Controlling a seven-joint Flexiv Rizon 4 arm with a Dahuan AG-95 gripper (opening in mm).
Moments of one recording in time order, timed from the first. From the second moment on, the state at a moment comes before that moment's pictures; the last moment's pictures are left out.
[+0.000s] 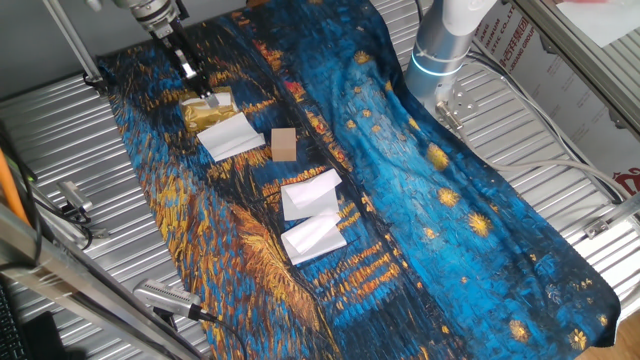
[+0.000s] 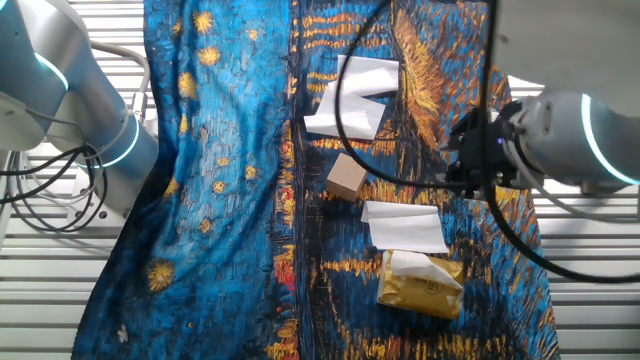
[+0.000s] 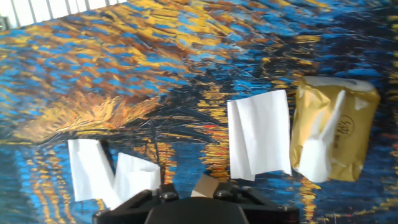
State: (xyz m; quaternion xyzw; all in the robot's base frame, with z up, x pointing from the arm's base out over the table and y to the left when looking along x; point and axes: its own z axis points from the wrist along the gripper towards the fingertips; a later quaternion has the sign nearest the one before) arm 0.541 -0.081 0.223 -0.04 -0.98 -0.16 0.12
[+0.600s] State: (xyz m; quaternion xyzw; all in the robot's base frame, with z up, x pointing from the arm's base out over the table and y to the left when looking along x) arm 0.539 -0.079 0.222 -0.03 -0.99 -0.10 0.11
